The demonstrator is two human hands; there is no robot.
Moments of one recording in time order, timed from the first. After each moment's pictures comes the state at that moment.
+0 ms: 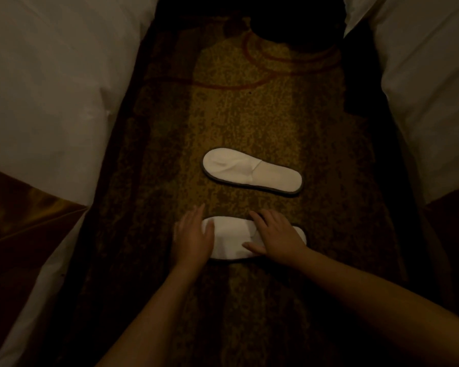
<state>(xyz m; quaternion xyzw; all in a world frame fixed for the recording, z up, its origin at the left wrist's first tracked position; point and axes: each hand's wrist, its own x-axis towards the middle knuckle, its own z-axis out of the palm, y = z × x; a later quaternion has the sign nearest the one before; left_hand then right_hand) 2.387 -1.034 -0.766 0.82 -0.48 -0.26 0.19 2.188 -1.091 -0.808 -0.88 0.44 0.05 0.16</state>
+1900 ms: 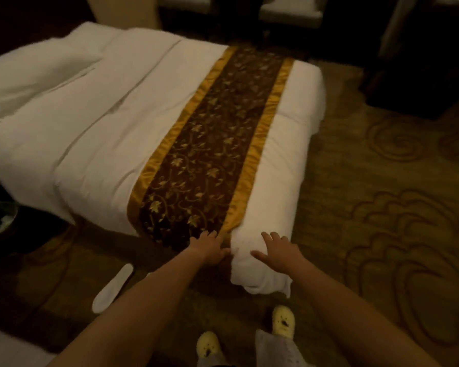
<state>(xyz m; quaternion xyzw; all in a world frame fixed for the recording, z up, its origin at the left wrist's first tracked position) 2.073 -0.761 -0.044 0.11 -0.91 -0.11 -0.39 2.005 -0.567 -0.066 -0.25 0.91 -0.02 0.32</state>
